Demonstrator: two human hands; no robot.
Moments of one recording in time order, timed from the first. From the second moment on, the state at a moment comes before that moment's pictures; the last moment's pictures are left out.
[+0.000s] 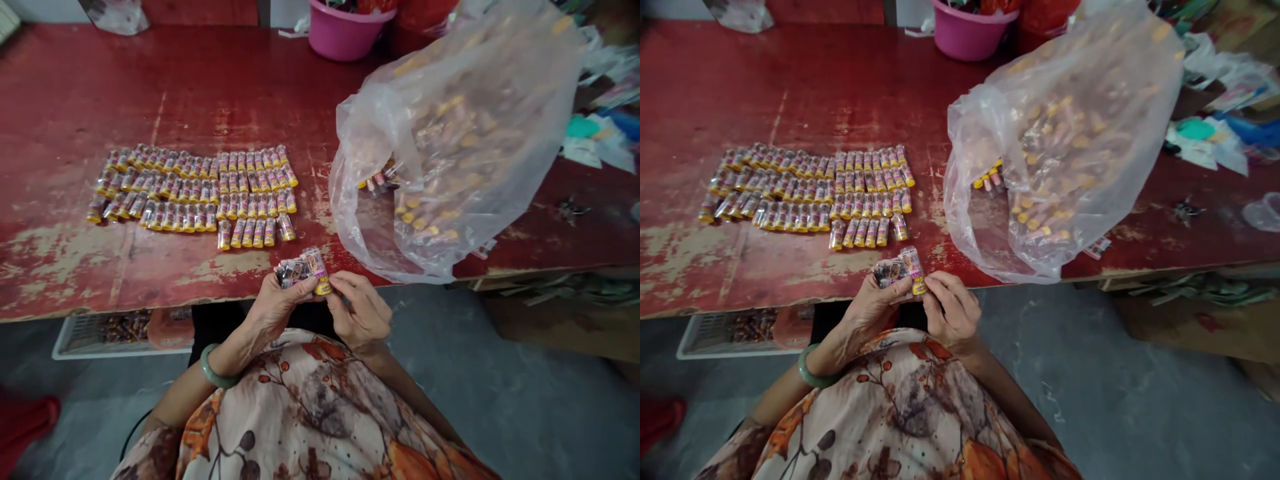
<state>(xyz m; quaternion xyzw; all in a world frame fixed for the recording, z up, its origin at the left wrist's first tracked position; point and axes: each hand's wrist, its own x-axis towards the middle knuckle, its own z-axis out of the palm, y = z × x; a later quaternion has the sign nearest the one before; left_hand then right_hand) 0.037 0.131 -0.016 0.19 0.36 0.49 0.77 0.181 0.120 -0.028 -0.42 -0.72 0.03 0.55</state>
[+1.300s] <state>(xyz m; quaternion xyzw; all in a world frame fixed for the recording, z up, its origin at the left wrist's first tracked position) -0.008 0.150 -0.040 0.11 0.53 0.46 0.70 0.176 0.284 -0.050 -0.41 -0.87 0.16 0.24</state>
